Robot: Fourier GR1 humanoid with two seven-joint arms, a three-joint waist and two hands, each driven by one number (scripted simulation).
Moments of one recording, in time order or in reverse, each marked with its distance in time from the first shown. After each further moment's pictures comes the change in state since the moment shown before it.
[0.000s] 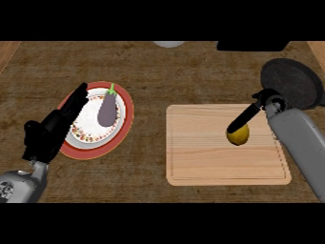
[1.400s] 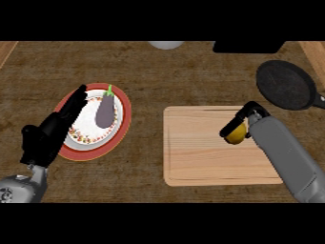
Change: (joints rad) left arm 0.037 -0.057 0.056 -0.048 -0.070 -0.049 0.034; right arm -0.013 0.103 0.029 0.215 0.106 0.031 -0.099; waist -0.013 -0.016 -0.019
